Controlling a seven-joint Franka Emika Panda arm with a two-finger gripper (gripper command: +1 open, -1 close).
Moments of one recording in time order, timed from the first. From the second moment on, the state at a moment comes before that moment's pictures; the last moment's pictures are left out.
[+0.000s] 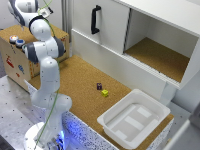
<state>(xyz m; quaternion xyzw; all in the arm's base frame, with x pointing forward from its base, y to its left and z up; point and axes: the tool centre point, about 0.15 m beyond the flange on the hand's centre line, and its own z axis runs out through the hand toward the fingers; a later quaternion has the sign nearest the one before) 0.235 0.554 0.509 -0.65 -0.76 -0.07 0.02</state>
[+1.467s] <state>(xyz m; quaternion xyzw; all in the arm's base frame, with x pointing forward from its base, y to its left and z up) 0.169 0.565 0.520 -0.84 -0.53 -0.06 0.06</state>
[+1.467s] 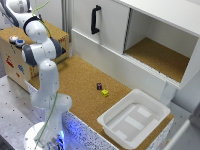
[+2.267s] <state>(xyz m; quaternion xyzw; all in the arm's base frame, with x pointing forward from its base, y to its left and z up) 0.142 0.602 0.497 -0.82 -0.56 -0.06 0.08</state>
